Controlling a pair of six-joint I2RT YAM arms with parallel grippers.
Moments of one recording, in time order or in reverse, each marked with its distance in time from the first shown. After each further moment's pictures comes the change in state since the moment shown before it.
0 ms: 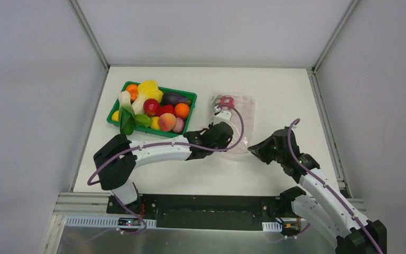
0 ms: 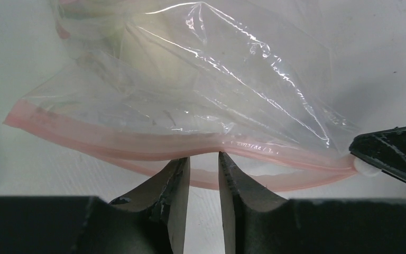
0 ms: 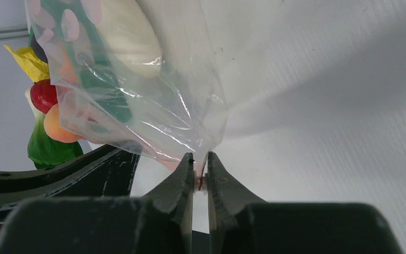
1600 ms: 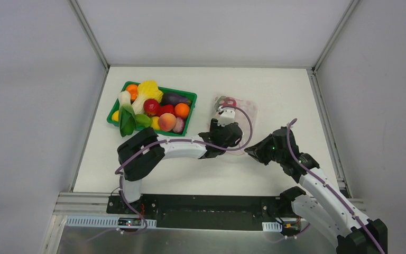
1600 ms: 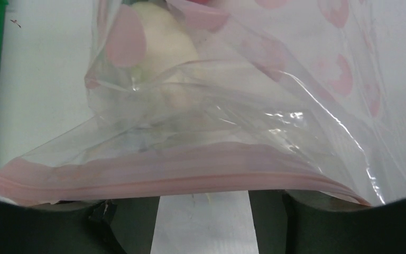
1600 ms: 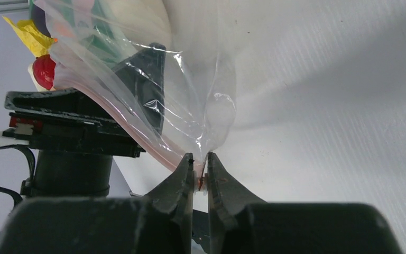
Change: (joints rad) left arm 0.014 0.240 0.064 0.176 -0.244 0.016; right arm 0.015 0.006 0.011 0.000 -0.078 0.012
